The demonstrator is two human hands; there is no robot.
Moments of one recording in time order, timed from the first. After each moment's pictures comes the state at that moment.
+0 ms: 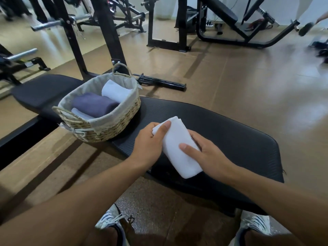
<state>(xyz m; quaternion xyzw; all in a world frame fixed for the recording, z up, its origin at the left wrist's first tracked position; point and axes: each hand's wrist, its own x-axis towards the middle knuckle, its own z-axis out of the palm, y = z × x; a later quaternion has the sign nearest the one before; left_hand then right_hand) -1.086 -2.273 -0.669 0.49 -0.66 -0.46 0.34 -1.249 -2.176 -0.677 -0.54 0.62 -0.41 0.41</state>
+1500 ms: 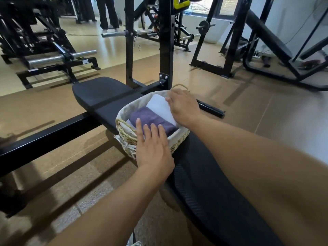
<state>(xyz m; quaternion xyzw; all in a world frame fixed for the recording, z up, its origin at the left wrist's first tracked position) -0.994 -2.364 -0.655 0.64 -0.76 0.11 -0.03 -1.120 -2.496 -0.628 -0.75 0.64 -0.15 -0.05</state>
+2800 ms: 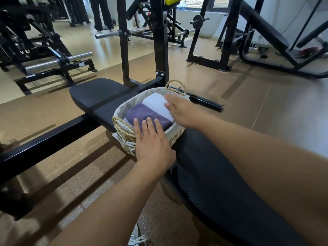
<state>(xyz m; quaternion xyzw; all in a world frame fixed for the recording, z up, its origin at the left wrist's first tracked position) -1.001 -2.366 -0.657 0.65 -0.76 0.05 -0.01 -1.133 -2.447 -0.619 -0.77 0.59 -0.18 0.14</state>
